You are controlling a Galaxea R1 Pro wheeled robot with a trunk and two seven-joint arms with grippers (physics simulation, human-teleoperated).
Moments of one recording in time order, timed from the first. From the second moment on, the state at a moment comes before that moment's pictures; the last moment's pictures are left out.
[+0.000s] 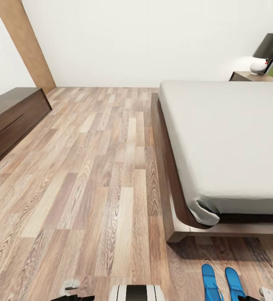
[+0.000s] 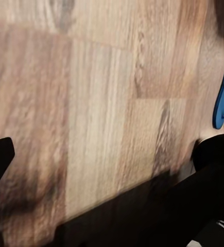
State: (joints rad) left arm -0.38 0.13 0.59 -0.32 -0.40 0.20 -1.00; right arm -0.36 -0.39 -0.20 -0.24 -0.22 0.12 0.28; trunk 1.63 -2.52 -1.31
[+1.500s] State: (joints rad) left arm -0.38 0.13 0.59 -0.32 -0.40 0.20 -1.00; right arm -0.36 -0.39 -0.20 -0.24 -0.21 0.11 0.28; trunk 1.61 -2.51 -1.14
